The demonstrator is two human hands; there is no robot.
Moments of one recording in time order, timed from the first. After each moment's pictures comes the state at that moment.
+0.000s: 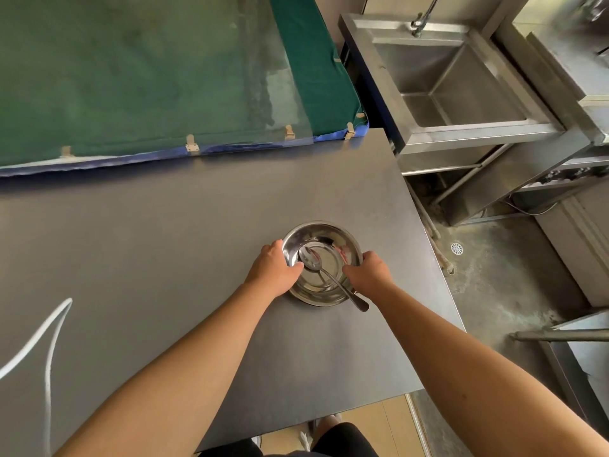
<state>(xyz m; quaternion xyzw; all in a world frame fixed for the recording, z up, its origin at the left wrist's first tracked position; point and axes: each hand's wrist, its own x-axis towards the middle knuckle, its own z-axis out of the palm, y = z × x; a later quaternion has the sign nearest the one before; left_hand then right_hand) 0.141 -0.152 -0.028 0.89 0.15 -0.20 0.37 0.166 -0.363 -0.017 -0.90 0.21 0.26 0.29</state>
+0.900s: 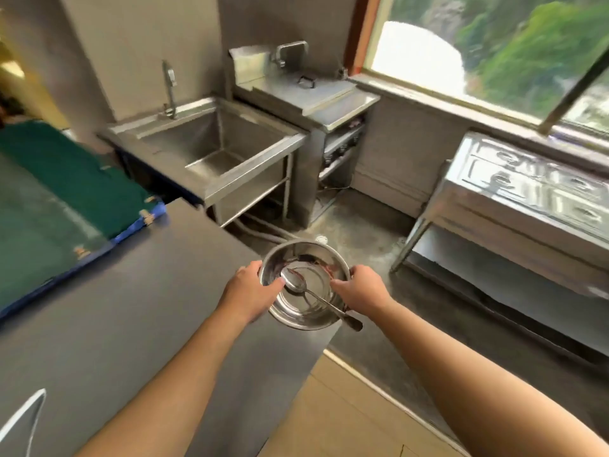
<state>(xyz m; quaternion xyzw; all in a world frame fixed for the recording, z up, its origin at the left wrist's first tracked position) 0.114 -0.377 0.115 0.89 -0.18 -0.20 0.36 0.004 -0.574 0.125 -0.83 0.41 0.04 0.37</state>
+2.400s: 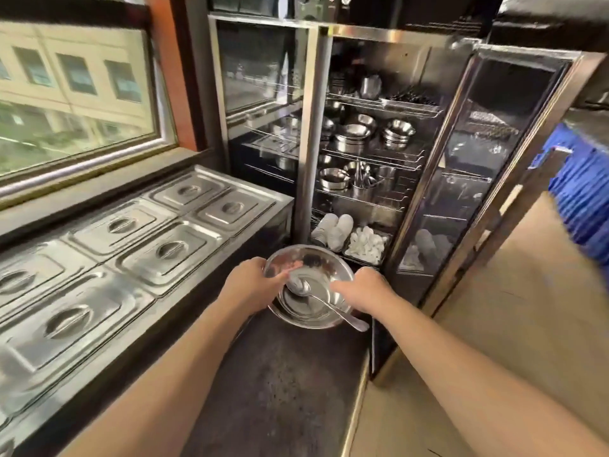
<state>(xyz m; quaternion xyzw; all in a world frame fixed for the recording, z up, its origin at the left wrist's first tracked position) -0.437 -1.328 0.214 0.44 -0.83 -0.33 0.13 -0.605 -1.181 0.223 -0.26 0.90 -0.26 0.23</state>
